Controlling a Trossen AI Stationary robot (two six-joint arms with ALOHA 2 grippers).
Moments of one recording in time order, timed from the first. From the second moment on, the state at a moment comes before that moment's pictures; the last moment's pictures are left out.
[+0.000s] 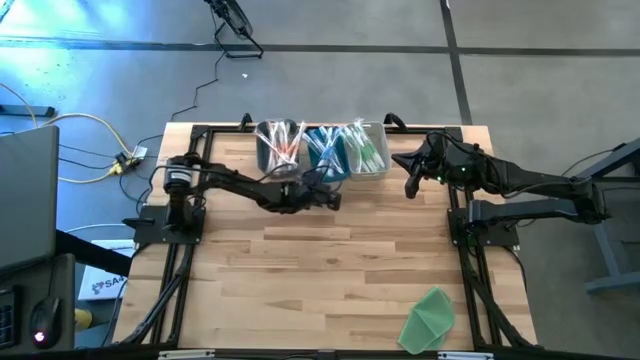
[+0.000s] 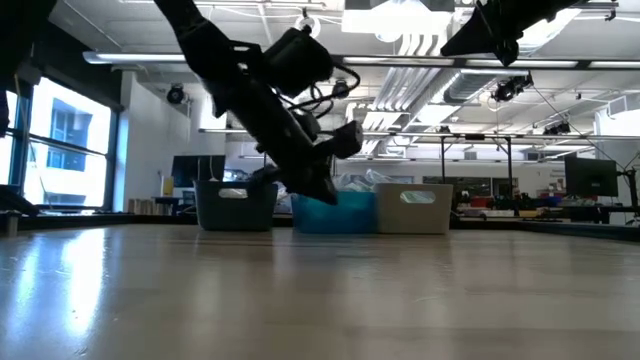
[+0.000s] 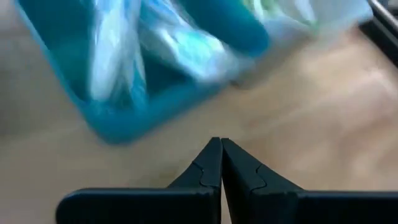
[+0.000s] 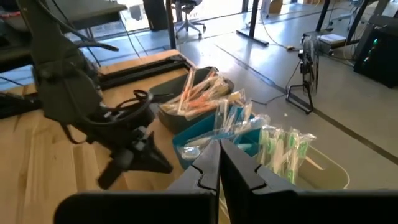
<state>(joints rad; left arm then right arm) 0.07 1.90 1.06 0.17 -0.53 -0.90 -0.21 0.76 0.75 -0.31 0.29 0.15</state>
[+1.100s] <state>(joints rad) 0.08 1.56 1.13 0.10 -0.45 -0.24 -0.21 0.58 0.75 -0.33 0.25 0.13</state>
